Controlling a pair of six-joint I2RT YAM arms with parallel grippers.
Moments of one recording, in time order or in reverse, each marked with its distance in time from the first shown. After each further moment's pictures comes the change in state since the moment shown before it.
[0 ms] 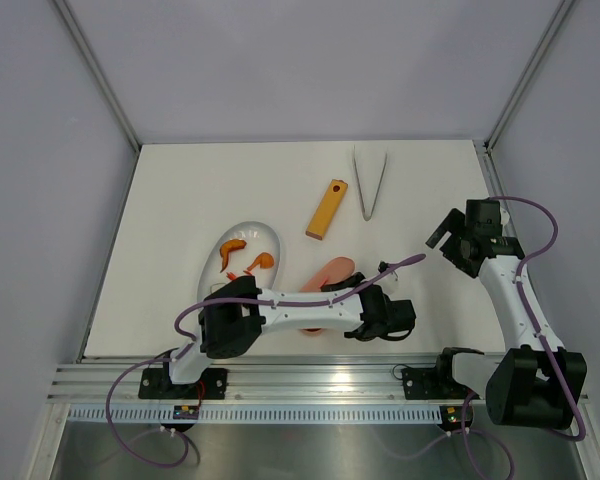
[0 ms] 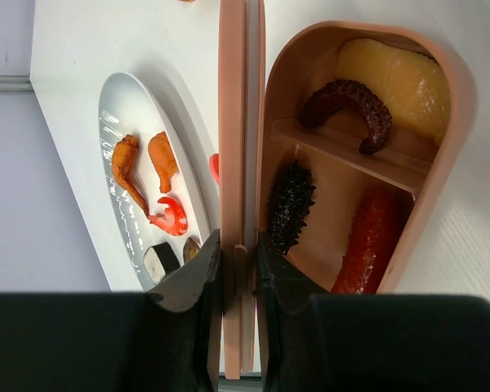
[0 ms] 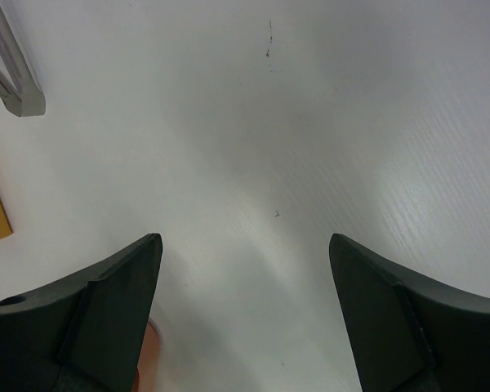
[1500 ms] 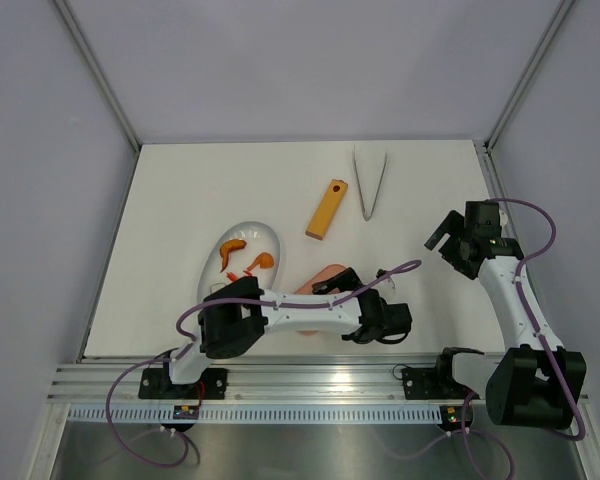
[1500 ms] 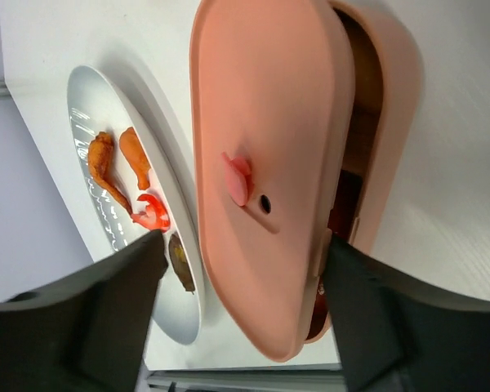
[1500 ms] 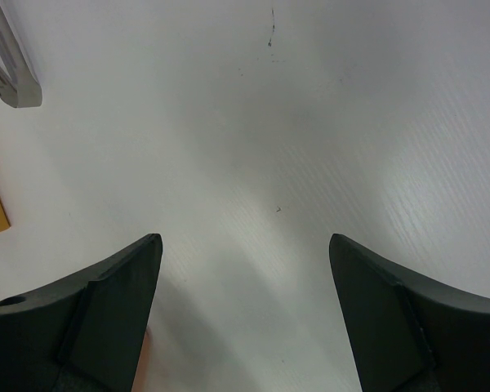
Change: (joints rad) left arm -0.002 -0.002 -0.064 0.055 0.072 0.054; right arm -0.001 0.000 -0.014 0.004 -0.018 0.000
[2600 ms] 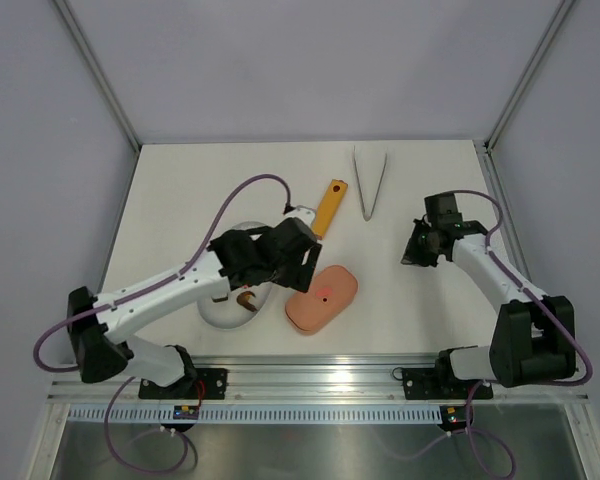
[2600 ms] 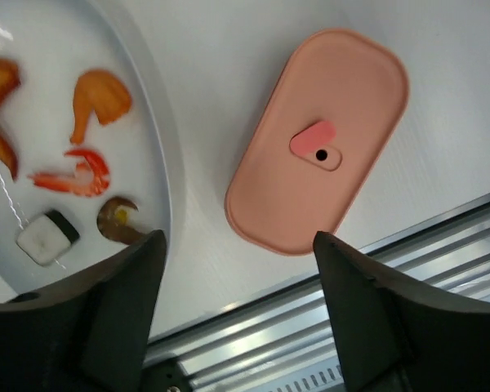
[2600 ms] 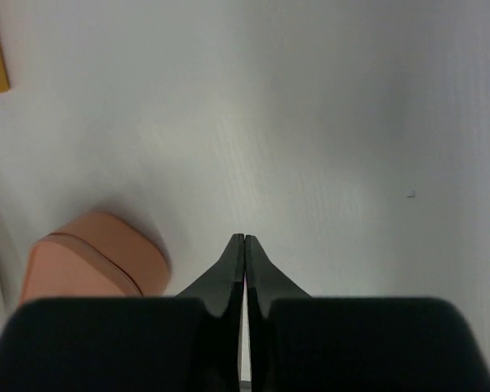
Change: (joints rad) left arm 0.333 -0.692 -0.311 0.216 0.520 -0.051; right arm 0.188 0.208 0.042 0.032 -0.156 -0.068
